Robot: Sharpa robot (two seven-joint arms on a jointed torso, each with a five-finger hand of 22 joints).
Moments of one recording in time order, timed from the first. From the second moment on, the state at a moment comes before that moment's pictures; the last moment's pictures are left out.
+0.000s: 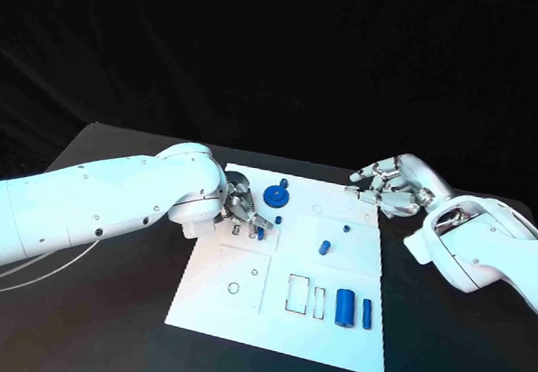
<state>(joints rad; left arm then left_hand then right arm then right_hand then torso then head) 1.28 -0.60 0.00 1.41 -0.97 0.11 -0.68 1.16 -0.07 0.04 0.29 0.23 1.07 0.06 0.35 0.40 1.32 0.00 1.08 1.05 1.47 -0.06 1.56 1.31 0.05 1.45 0.06 1.50 1.31 1.29 -0.99 -0.11 1.66 -1.01 -0.55 -0.06 1.38 -0.09 -0.02 0.29 0.35 1.01 0.13 0.15 0.15 1.15 0.05 0.90 0.92 1.44 -0.03 1.07 0.99 0.13 1.25 0.09 0.79 1.14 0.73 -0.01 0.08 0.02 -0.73</state>
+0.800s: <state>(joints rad) 1.28 -0.59 0.00 1.39 -0.98 0.13 -0.68 1.19 -0.06 0.04 0.29 0.23 1.07 0.06 0.38 0.42 1.32 -0.01 1.06 1.04 1.47 -0.06 1.56 1.31 0.05 1.45 0.06 1.50 1.31 1.29 -0.99 -0.11 1.66 -1.01 -0.55 -0.07 1.38 -0.09 -0.02 0.29 0.35 1.01 0.13 0.15 0.15 1.15 0.05 0.90 0.92 1.44 -0.03 1.07 0.99 0.13 1.25 0.09 0.79 1.14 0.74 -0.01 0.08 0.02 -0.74</state>
